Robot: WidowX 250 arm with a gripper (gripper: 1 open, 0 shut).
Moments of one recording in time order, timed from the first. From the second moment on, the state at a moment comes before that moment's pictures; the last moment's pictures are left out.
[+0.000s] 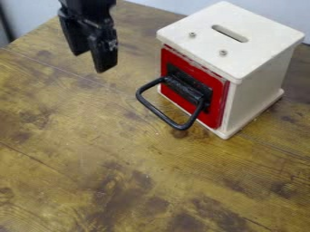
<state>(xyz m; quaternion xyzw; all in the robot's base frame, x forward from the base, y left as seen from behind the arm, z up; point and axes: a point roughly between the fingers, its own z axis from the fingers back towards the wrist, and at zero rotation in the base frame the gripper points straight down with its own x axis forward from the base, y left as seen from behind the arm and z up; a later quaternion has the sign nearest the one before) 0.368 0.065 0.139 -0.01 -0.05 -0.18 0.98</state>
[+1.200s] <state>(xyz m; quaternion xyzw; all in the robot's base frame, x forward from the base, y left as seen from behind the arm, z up) 0.371 0.066 0.156 0.00 -0.05 -0.12 0.99</state>
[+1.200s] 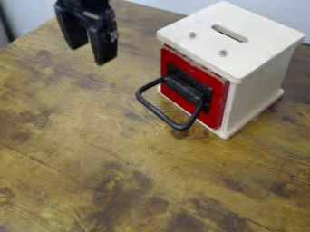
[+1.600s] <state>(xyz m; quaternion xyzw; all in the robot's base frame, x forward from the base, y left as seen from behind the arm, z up) 0.372 0.068 0.153 0.00 -0.06 -0.12 0.99</state>
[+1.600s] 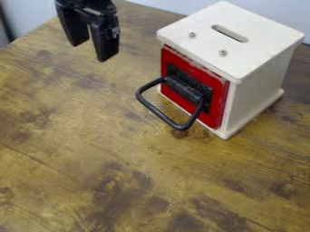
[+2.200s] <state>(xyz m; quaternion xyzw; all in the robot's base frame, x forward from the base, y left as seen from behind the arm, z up) 0.367 0.067 0.149 -0.01 -0.04 -0.13 0.99</state>
